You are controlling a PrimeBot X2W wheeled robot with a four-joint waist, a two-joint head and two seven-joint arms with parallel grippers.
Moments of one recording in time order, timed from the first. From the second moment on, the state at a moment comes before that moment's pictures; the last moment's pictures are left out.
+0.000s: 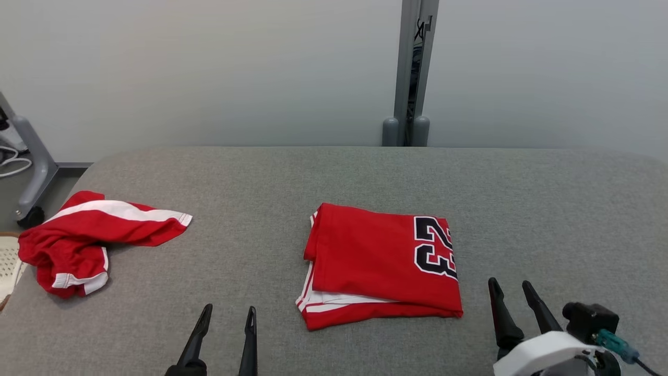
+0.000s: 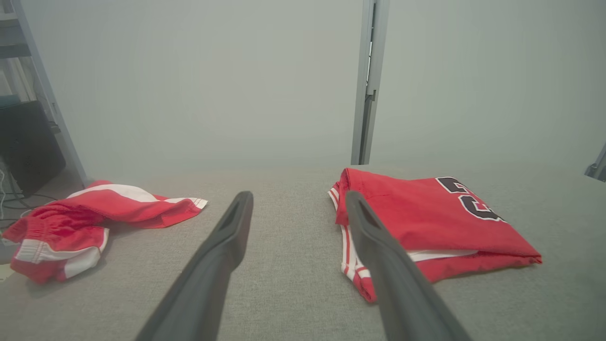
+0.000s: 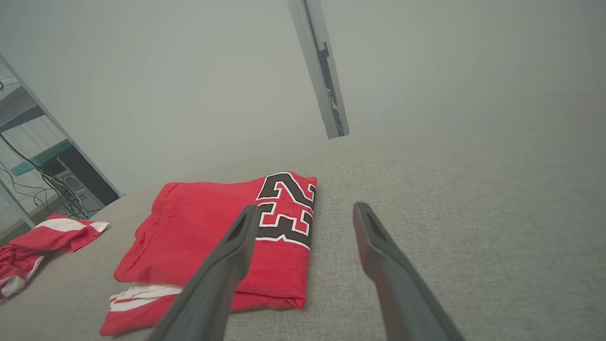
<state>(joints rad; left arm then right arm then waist) 0.19 0.05 -0.23 0.07 -0.12 0.12 -0.26 -0.07 -0.05 0.16 0.45 0.42 0.13 -0.26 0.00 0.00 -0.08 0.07</state>
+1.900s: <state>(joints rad) 0.02 0.05 -0.35 0.01 -0.12 0.12 -0.26 -0.54 -0.28 0.55 0.90 0.92 0.13 -0.26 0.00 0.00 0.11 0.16</state>
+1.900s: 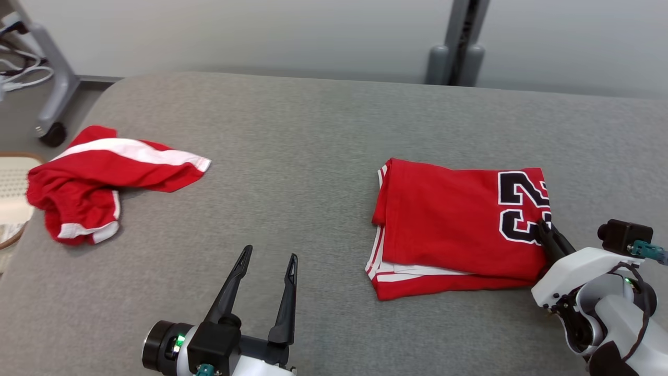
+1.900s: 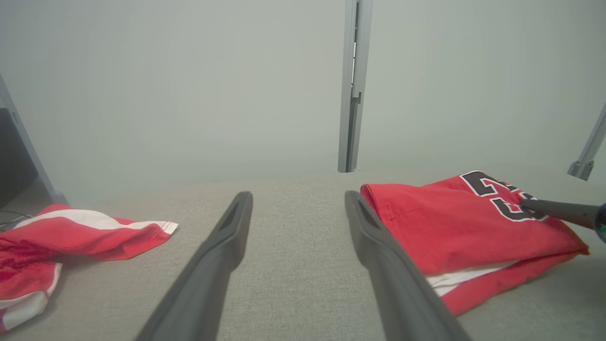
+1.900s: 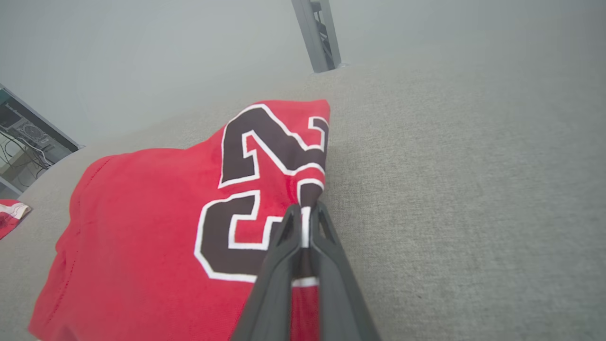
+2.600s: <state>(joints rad) -0.01 0.05 -0.34 0.02 -0.10 0.10 -0.26 -0.45 -0.20 0.35 0.77 0.69 0.13 -0.26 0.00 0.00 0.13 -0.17</state>
